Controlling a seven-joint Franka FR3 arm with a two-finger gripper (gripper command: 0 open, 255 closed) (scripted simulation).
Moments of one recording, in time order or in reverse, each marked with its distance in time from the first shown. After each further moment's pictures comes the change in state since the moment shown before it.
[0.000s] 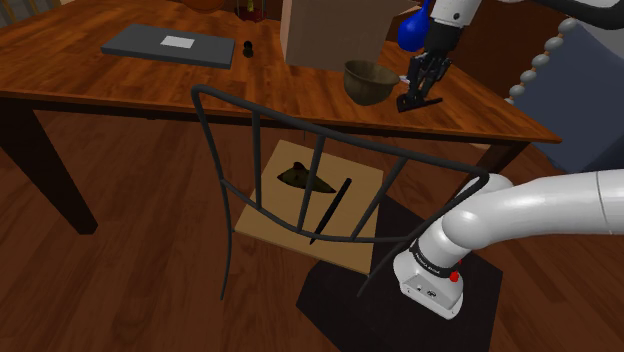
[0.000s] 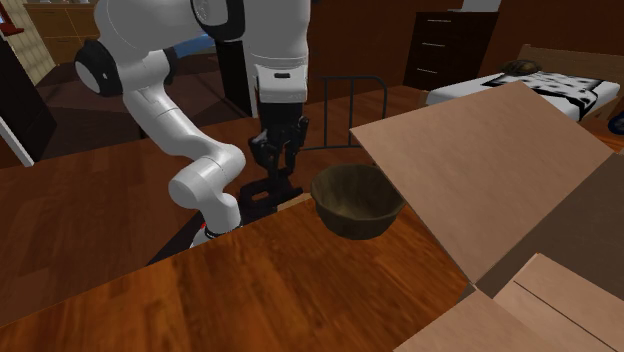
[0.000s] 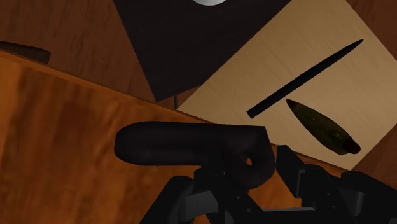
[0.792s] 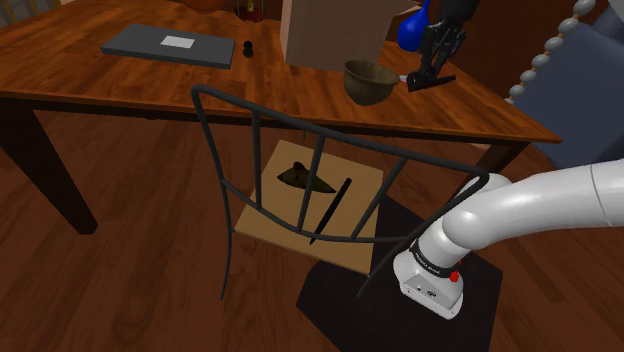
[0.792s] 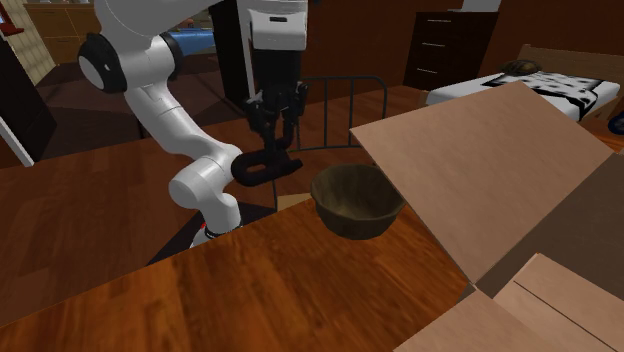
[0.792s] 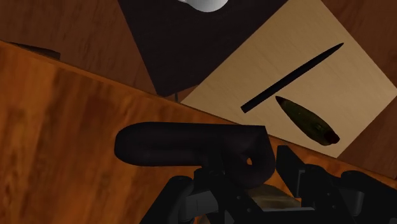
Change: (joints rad) arm 0.008 0.073 0.006 0.223 0.011 -0.151 -0.005
